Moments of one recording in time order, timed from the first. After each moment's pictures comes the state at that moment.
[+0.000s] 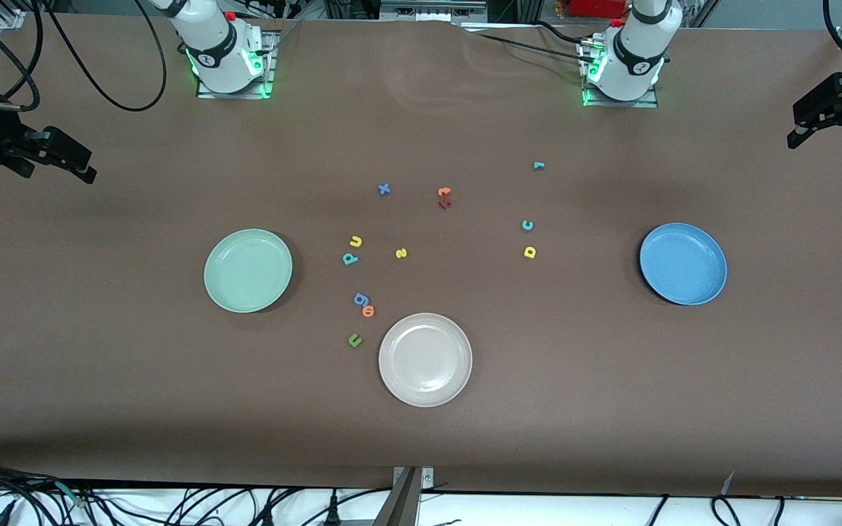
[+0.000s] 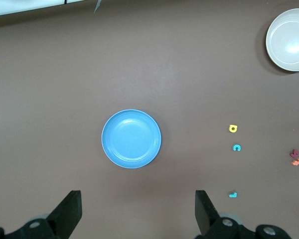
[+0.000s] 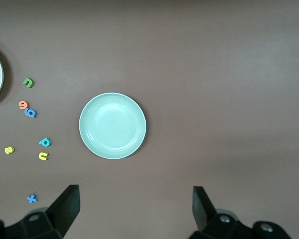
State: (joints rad) left arm -0.08 -0.06 0.09 -1.51 0.01 1.49 0.18; right arm 0.03 -0.05 0.00 -1.66 0.01 1.66 0.13
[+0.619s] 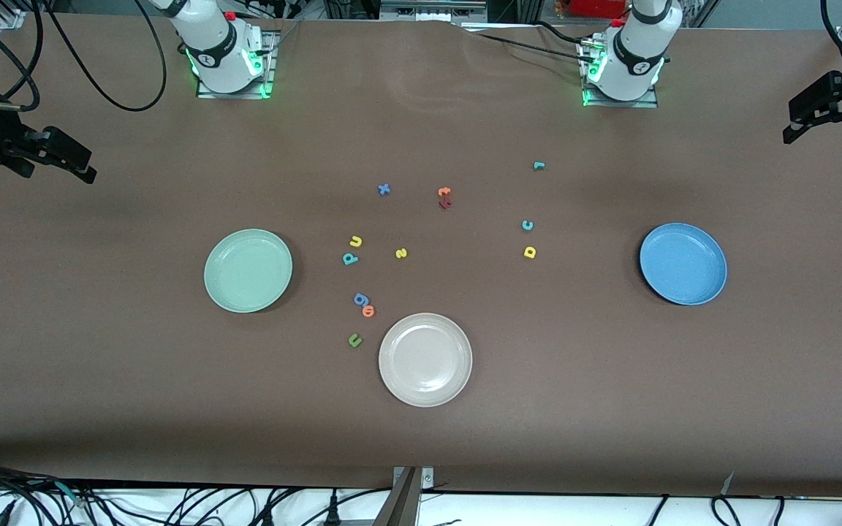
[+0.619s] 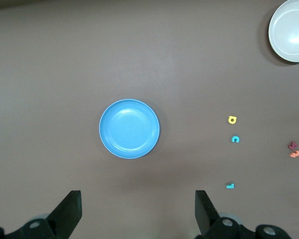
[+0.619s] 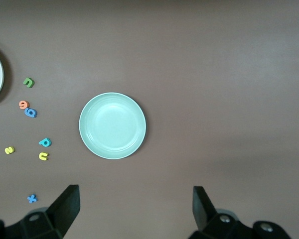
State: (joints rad) left arm -0.08 -0.06 0.09 -1.52 0.01 1.45 0.17; right arm 0.03 -0.05 0.00 -1.66 0.01 1.66 0.13
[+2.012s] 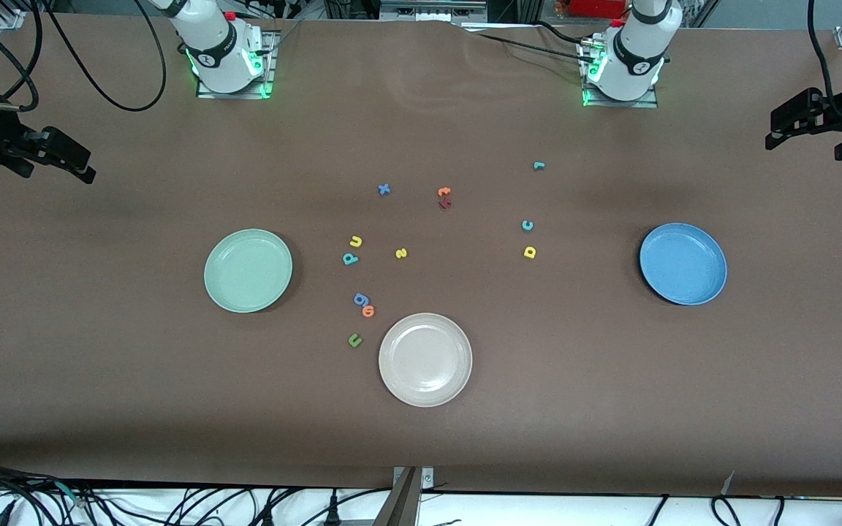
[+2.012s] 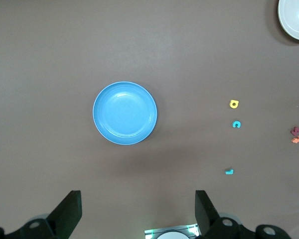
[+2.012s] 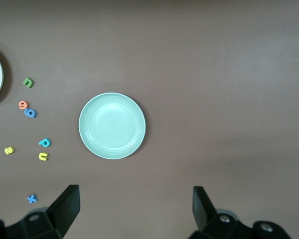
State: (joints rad) left arm -0.08 -0.03 0.09 -1.54 0.01 1.42 0.16; right arm 0.03 -0.05 0.00 -1.66 0.01 1.66 0.13
